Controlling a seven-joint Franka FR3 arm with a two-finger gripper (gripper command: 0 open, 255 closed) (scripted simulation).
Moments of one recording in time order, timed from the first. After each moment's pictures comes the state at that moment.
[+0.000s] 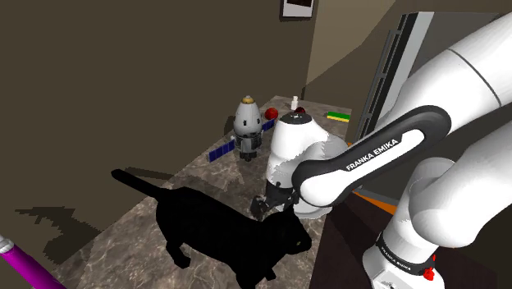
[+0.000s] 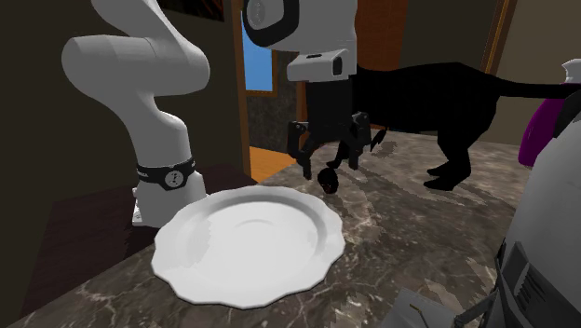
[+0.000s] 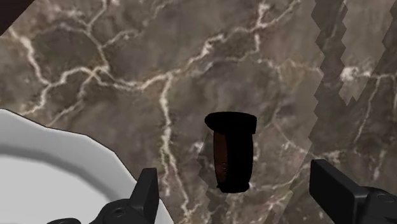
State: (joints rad) arm 0.18 -0.40 0.47 -2.82 0.32 2.52 0.72
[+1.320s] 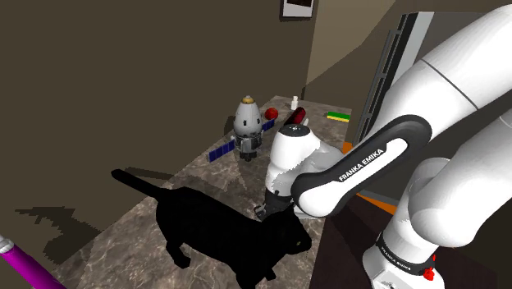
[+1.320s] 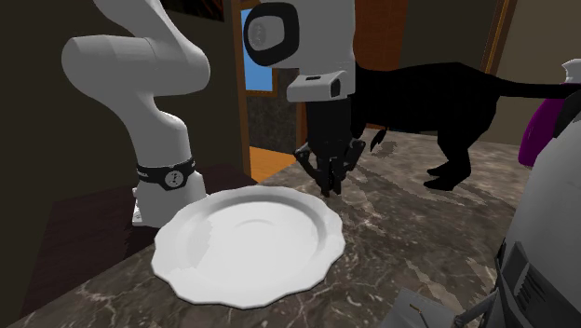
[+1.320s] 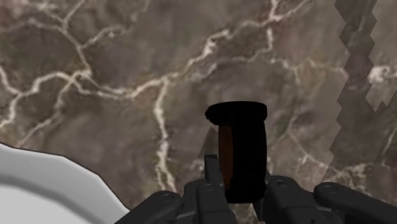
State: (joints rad) arm 0.17 -0.31 0.50 -2.84 0.31 2.64 0.75
